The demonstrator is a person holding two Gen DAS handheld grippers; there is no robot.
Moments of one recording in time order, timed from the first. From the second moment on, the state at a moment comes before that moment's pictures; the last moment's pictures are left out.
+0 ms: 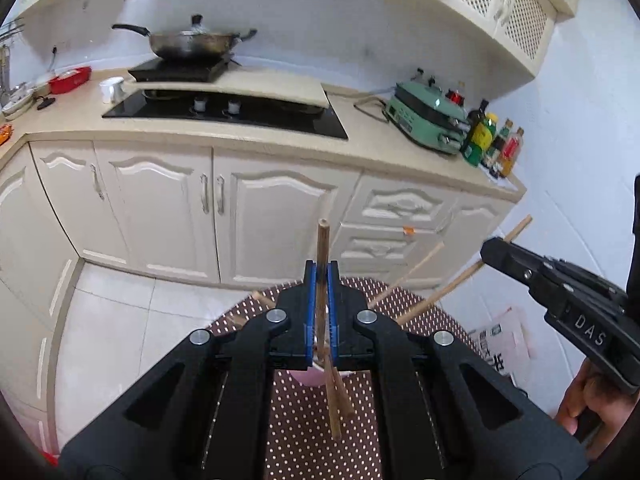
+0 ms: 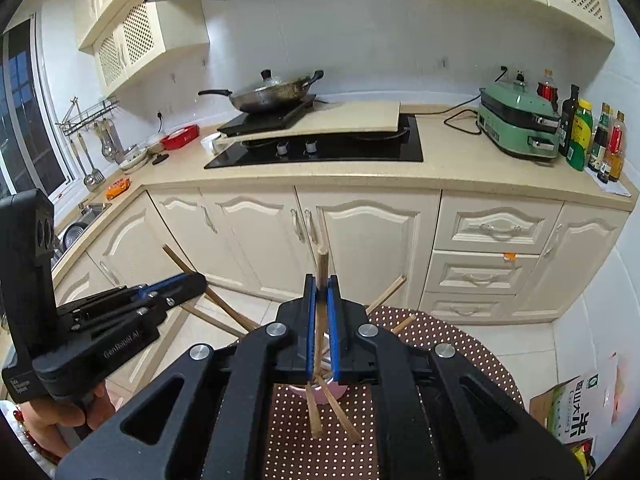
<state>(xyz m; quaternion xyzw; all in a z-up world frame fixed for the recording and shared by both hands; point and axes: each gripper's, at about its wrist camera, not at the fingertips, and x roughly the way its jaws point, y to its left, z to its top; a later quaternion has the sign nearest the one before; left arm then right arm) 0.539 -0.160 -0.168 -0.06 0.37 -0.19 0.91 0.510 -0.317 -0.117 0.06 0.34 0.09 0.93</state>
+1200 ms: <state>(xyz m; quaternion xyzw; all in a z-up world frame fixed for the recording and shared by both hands) 0.522 -0.152 -0.187 -0.04 0.41 -0.16 0.90 0.508 -0.299 -0.166 0.08 0.44 0.11 0.89</state>
